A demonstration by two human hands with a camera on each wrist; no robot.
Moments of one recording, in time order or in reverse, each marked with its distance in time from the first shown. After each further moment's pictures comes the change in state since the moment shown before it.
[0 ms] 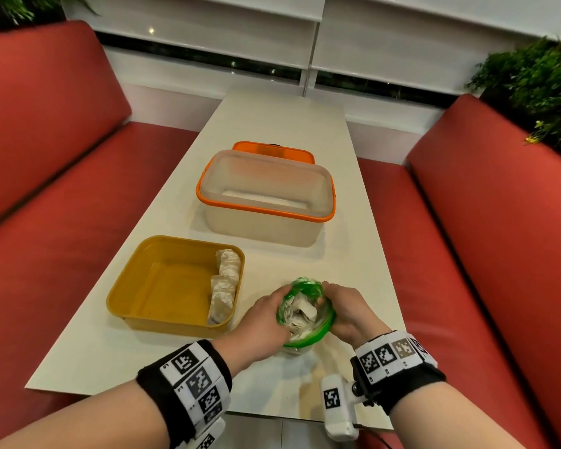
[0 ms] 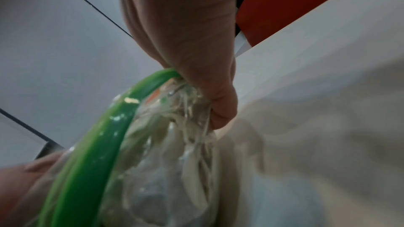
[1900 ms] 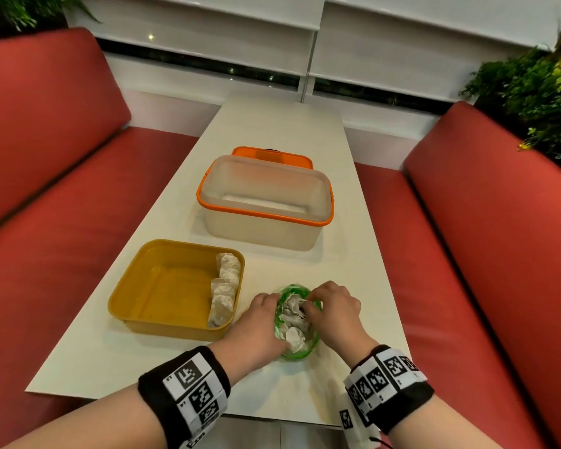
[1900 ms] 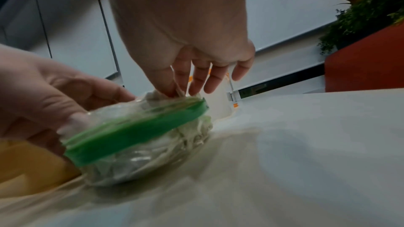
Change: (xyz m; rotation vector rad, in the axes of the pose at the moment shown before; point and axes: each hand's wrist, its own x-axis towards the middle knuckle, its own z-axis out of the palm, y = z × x) left_hand 0.000 -0.009 0.000 0.330 0.062 0.029; right_hand -0.012 0.014 -0.002 -1.406 0.189 -0.739
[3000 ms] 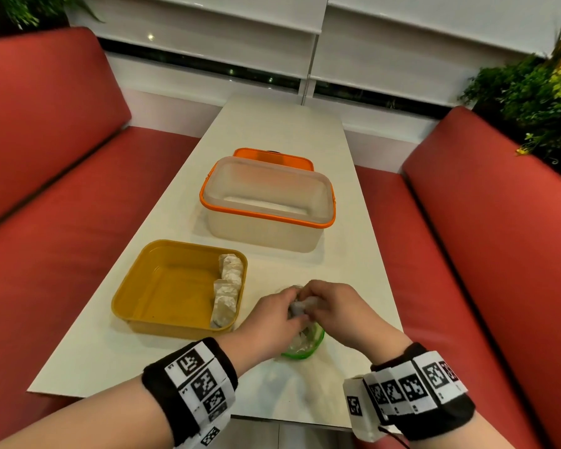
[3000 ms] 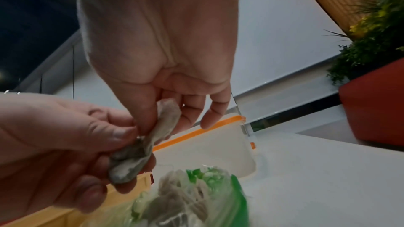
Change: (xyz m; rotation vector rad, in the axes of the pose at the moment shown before) left_hand -0.003 0.024 -0.016 -0.297 0.068 0.138; right_hand -0.016 -0.025 -0.051 0.235 -0.211 -0.235
